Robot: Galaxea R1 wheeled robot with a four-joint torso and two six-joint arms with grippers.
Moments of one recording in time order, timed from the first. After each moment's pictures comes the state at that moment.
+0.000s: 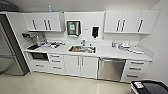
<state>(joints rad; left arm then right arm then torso) 1.48 2.79 -2.44 0.06 -0.03 -0.06 -1.51 2.95 -2.61 -0.05 0.06 0.09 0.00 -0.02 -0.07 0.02</state>
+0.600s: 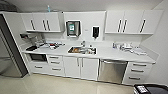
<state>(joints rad) 1.49 2.79 -2.44 0.06 -0.03 -0.06 -1.51 2.95 -2.61 -0.05 0.06 0.09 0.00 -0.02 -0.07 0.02</state>
